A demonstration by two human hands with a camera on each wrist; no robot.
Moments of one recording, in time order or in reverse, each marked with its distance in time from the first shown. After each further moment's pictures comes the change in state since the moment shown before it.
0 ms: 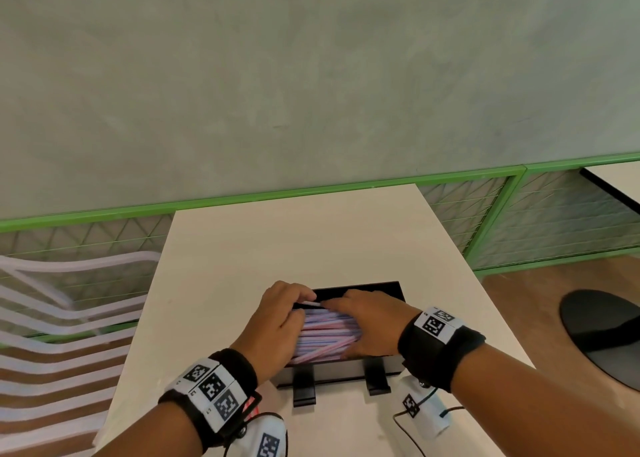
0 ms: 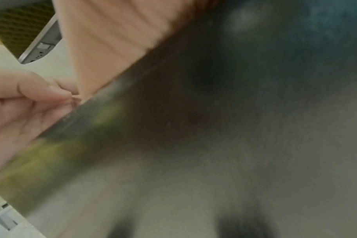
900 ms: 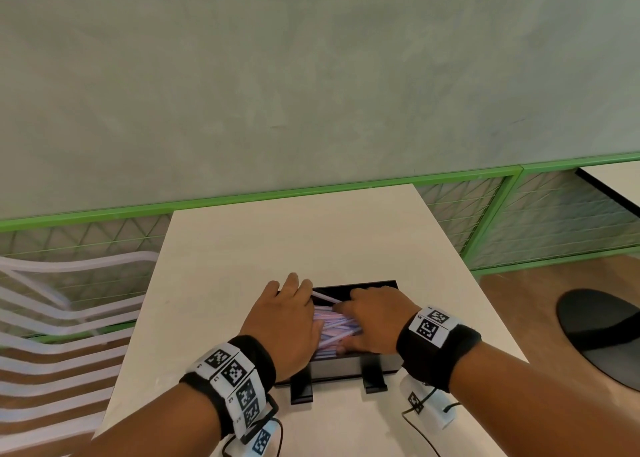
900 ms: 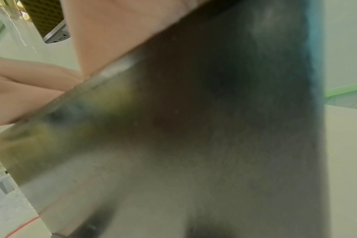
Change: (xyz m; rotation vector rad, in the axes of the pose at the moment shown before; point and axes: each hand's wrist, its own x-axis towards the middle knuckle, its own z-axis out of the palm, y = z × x) left_hand 0.009 0.022 0.003 1.110 -0.261 0.182; right_hand -0.002 0.003 -0.002 -0.324 -0.031 0.103
